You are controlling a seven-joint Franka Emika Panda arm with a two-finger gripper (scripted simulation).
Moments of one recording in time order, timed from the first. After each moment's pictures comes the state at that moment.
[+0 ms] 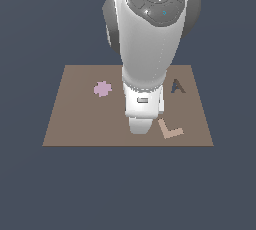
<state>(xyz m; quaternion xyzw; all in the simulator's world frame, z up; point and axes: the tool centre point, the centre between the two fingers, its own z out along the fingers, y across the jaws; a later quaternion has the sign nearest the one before) 0.030 0.032 0.039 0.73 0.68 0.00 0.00</state>
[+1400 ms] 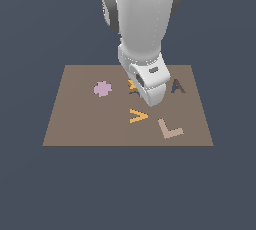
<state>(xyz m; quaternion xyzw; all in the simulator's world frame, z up) -0.037 0.029 0.040 0.52 0.86 0.00 0.00</state>
